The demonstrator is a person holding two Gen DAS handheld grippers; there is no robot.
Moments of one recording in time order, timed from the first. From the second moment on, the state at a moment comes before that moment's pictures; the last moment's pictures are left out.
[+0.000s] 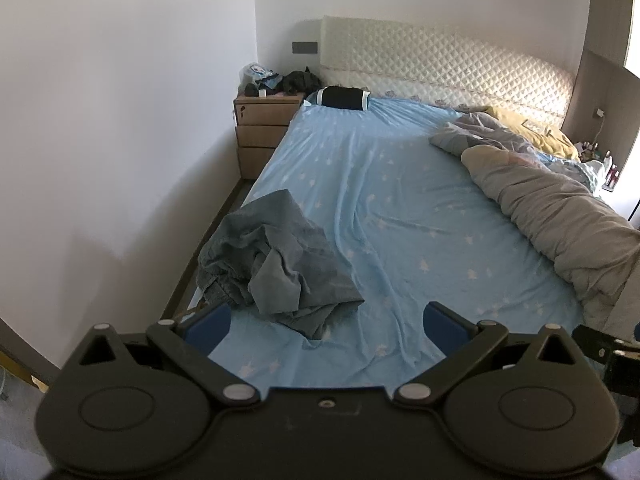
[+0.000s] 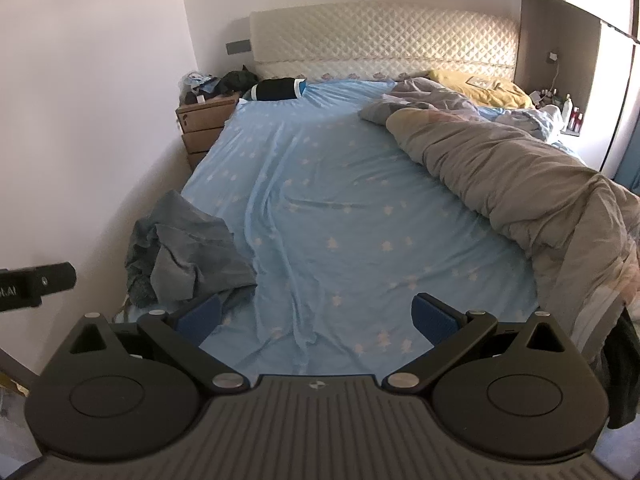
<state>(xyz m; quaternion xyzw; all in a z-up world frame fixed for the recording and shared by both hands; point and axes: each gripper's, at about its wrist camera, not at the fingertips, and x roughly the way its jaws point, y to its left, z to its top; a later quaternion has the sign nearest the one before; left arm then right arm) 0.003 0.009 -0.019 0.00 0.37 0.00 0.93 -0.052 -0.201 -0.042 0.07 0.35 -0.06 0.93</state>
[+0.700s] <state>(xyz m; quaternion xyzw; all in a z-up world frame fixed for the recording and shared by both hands) -0.003 -0.006 -0.023 0.01 0.37 -0.03 0.93 -0.047 -0.214 -0.036 0.09 0.36 -0.08 0.93</state>
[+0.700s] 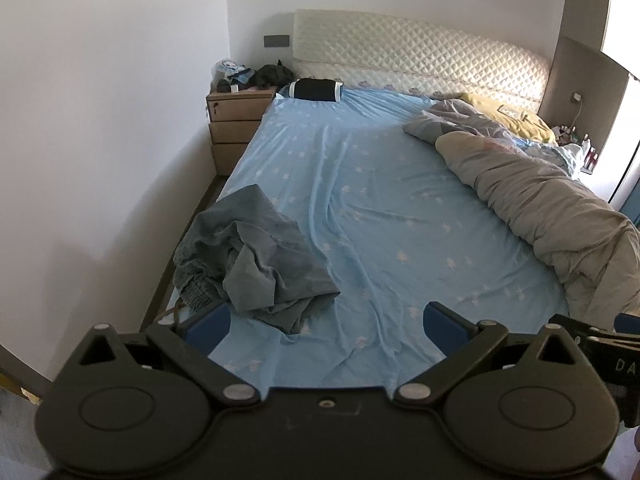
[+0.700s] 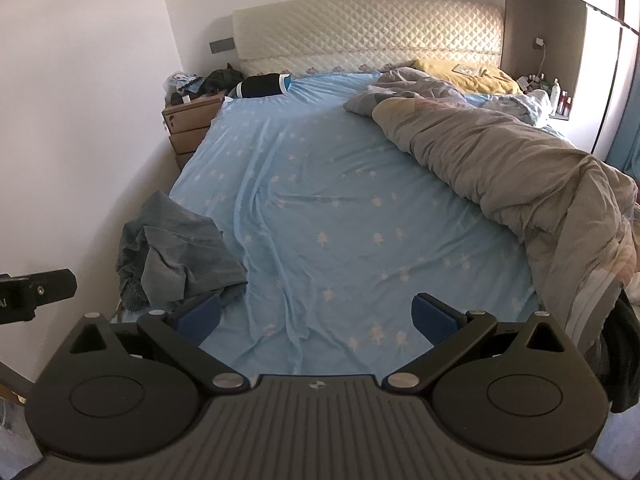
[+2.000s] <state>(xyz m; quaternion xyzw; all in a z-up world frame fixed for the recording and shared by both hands) -0.004 0.011 -0.007 -0.12 0.41 0.14 0.89 -0.054 -0.261 -0.025 0.09 0.32 0.09 0.94</state>
